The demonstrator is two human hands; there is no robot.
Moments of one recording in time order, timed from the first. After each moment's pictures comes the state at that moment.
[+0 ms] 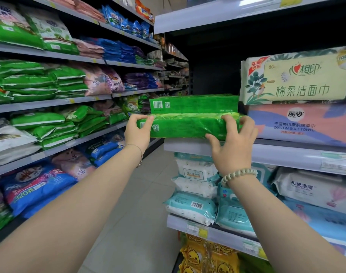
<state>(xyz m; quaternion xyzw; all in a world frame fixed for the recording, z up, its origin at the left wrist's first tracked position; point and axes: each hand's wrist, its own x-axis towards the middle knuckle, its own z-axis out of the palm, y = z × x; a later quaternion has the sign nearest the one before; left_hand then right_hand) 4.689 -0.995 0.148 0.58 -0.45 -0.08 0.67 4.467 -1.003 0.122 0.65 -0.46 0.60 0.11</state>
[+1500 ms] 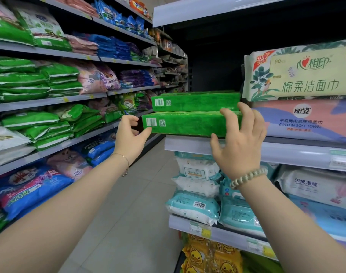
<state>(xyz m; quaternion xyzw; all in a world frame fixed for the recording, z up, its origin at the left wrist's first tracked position) 4.713 -0.981 0.138 0.61 -0.52 -0.02 0.60 4.466 -0.998 0.124 0.65 -0.43 0.56 0.28</state>
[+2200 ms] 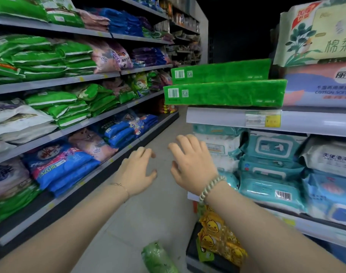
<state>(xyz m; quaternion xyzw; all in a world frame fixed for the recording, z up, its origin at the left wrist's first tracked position) 4.753 -0.895 0.030 0.70 -0.68 0.11 0.19 4.573 -0.939 0.043 0.85 -0.31 0.36 0.21</state>
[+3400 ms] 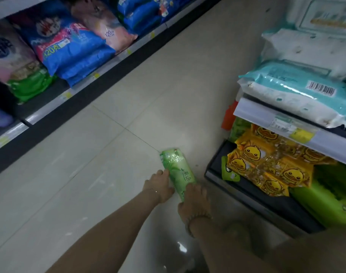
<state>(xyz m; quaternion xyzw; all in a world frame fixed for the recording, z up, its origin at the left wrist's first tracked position) 4.762 -0.849 -0.321 0.83 -0.46 -0.31 -0.05 4.626 -0.865 -0.331 0.82 -0.51 -0.07 -0.26</state>
